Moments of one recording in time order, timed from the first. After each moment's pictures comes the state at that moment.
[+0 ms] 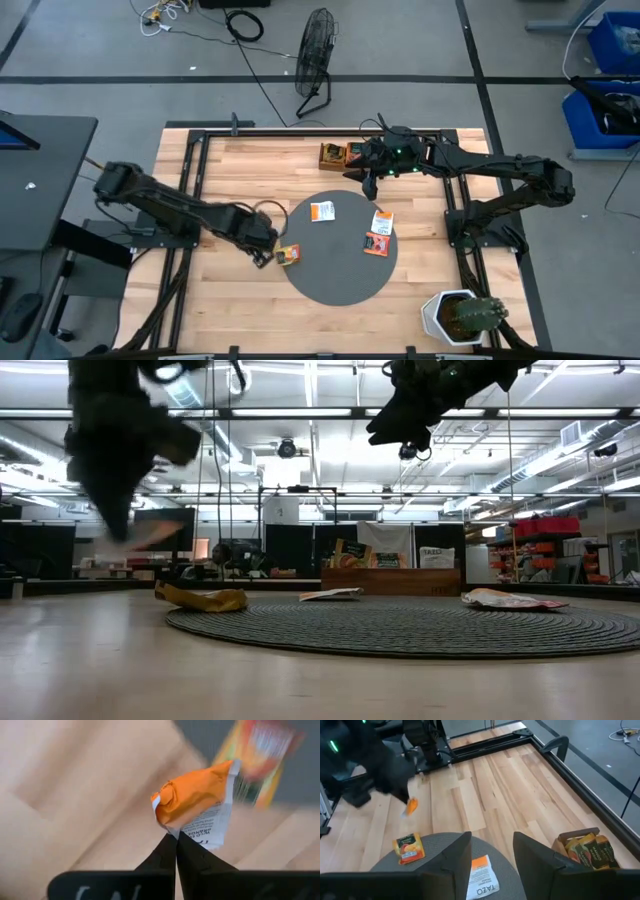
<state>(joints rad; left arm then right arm) -0.27 1.45 0.93 -0.87 -0.10 -1.03 -0.29 1.27 1.00 -0.22 -0.16 0.10</state>
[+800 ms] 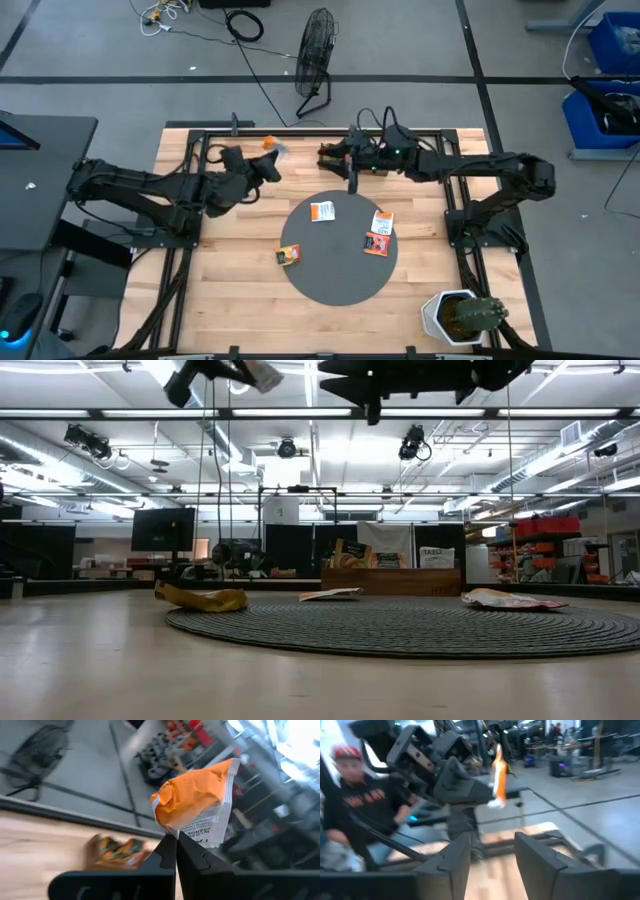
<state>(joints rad) -0.14 1.15 0.99 -0.14 -1.04 -1.10 -0.26 1.44 1.00 0.45 -0.24 0.17</state>
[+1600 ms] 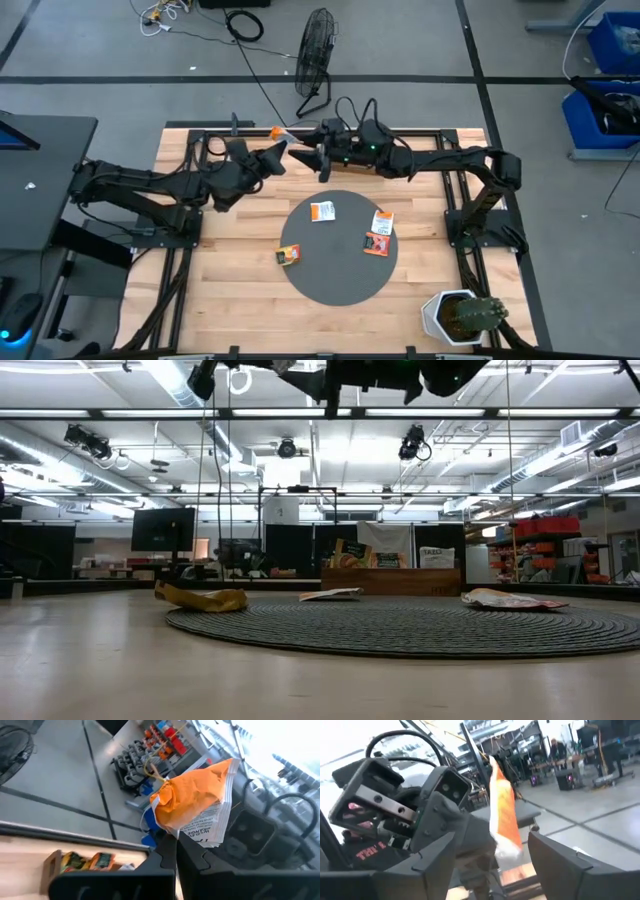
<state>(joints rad) -0.08 1.18 0.99 0.14 -0.96 -0.93 -0.23 1.70 1.26 0.62 -0.20 0.38</state>
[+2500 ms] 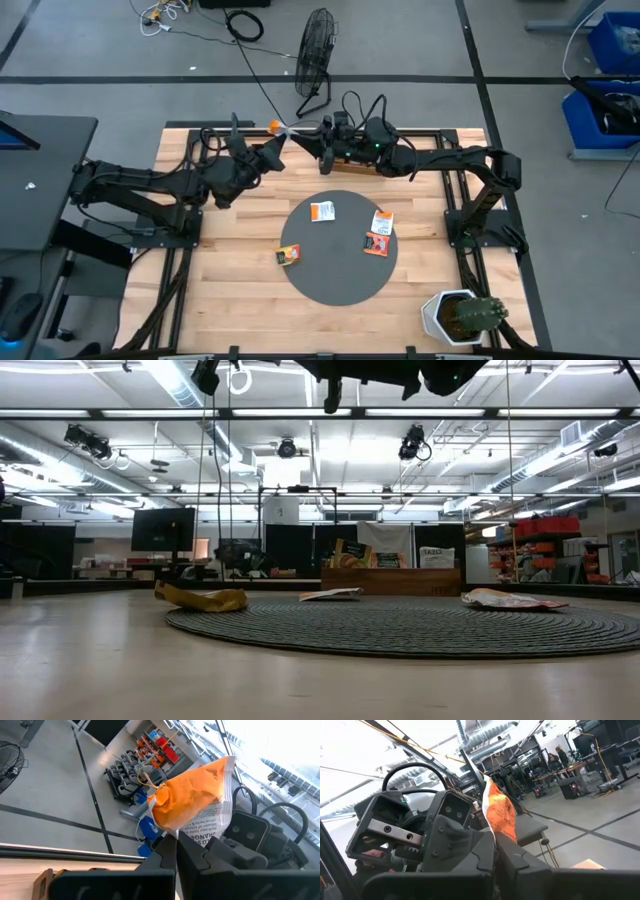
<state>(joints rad) -0.05 1.18 0.99 0.24 -0.94 -0.81 -0.24 1.70 1.27 0.71 -0.17 0.49</state>
